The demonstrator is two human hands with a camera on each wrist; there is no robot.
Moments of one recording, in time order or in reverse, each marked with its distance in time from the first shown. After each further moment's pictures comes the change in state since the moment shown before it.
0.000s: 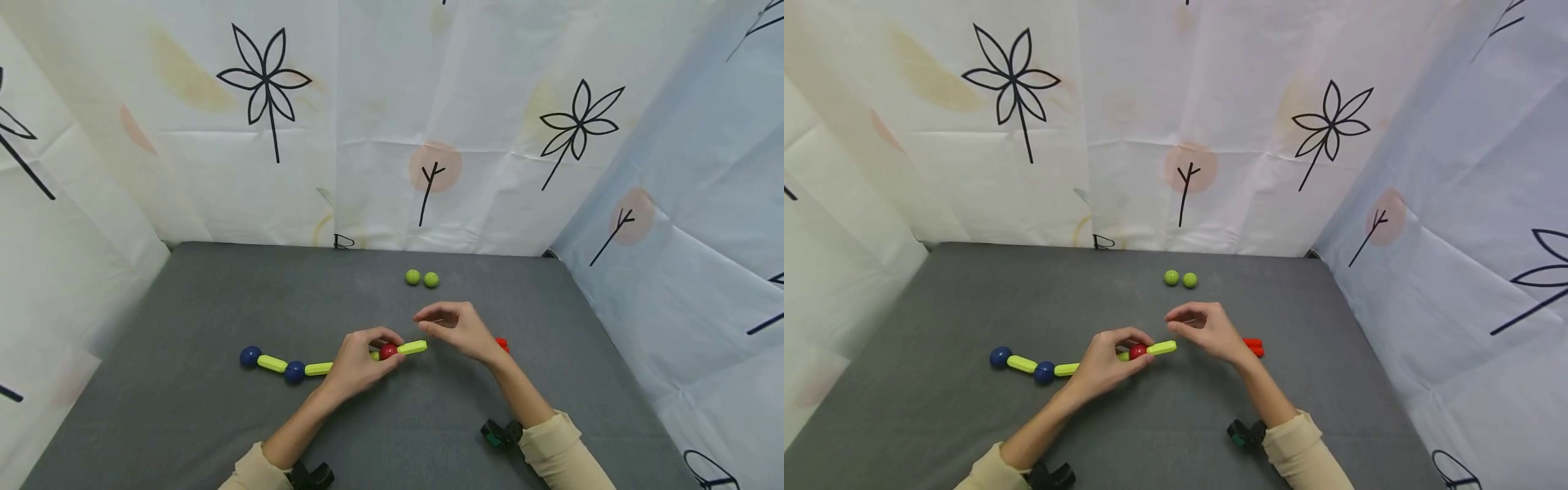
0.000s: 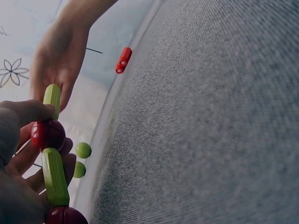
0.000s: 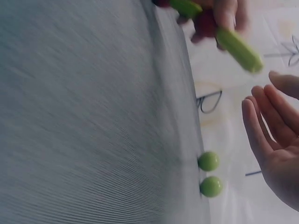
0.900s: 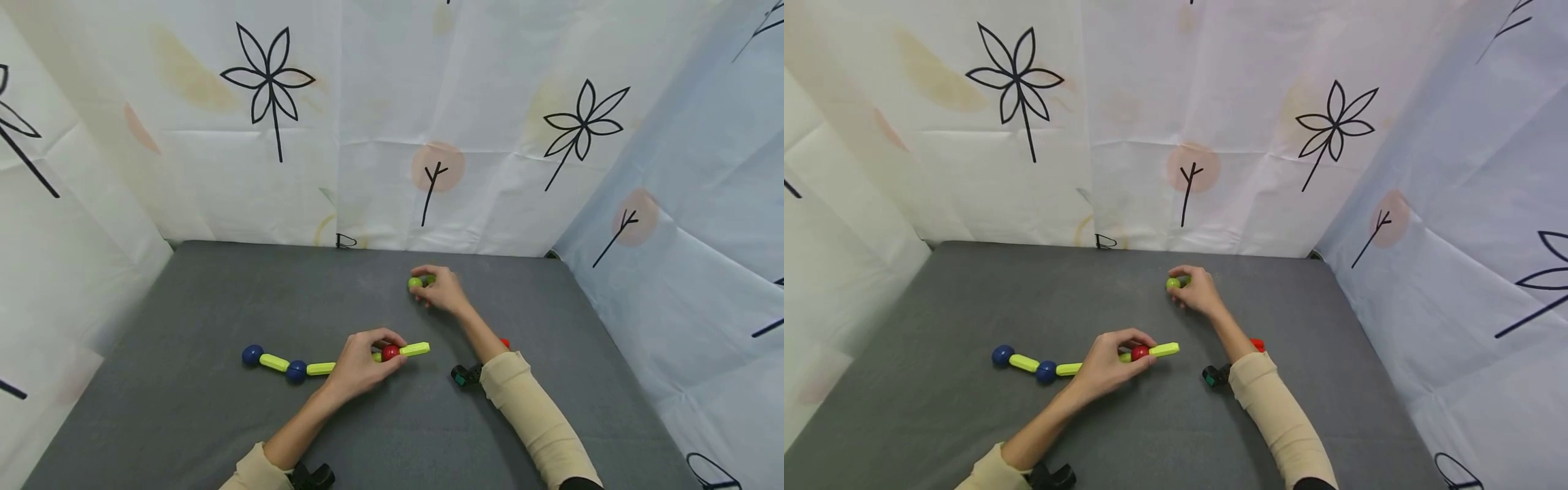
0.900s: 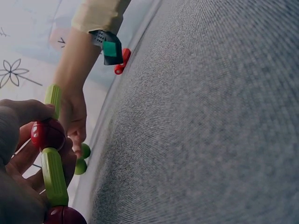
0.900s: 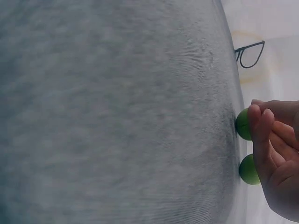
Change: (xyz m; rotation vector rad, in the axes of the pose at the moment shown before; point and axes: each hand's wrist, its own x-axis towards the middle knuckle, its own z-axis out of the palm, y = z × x) left_hand -0.001 -0.001 0.001 -0.013 -0.012 -0.031; right_hand 0.095 0.051 -0.007 -0.236 0.130 0.251
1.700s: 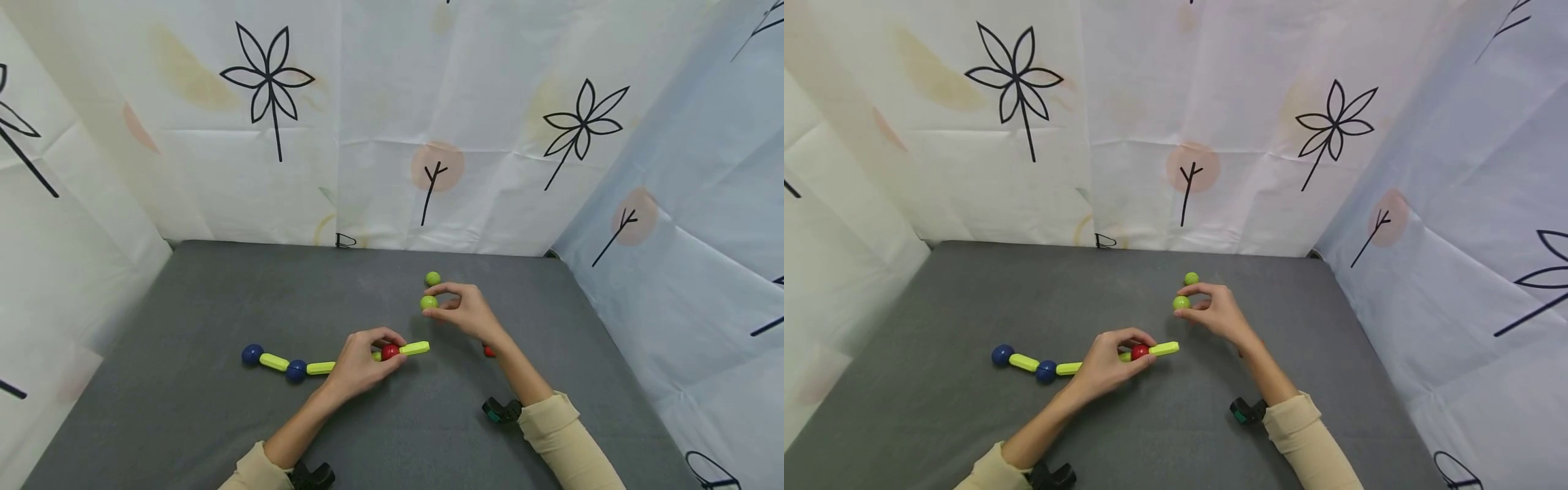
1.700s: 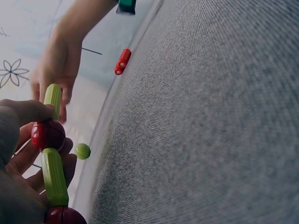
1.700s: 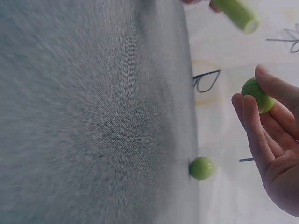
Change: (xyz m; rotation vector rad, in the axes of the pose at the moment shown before) left_hand 0.001 0.000 0.000 0.003 0.002 -0.004; right_hand -0.081 -0.026 -0.029 0.097 -0.049 -0.083
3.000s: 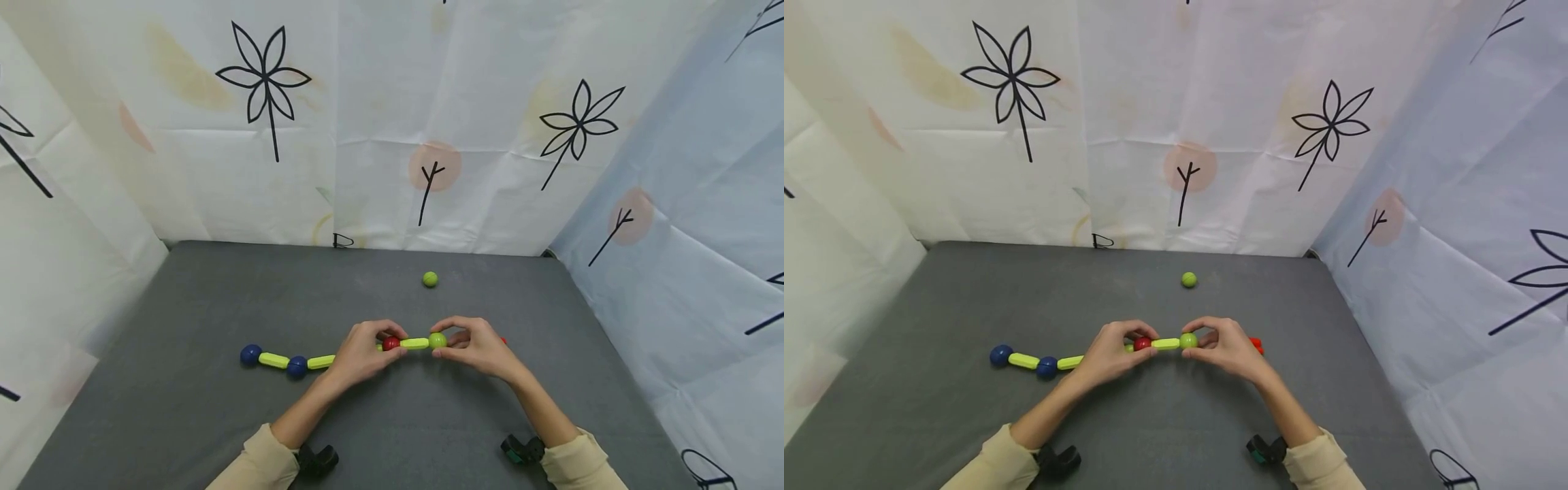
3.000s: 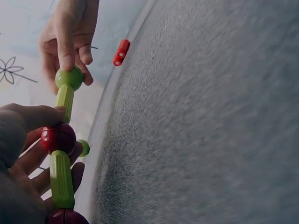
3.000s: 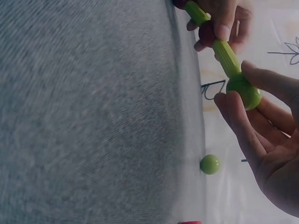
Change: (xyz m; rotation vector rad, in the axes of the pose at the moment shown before) left_hand 0.020 -0.004 0.002 0.095 -0.051 0.004; right_hand -0.057 0.009 0.001 -0.021 -0.128 -0.057
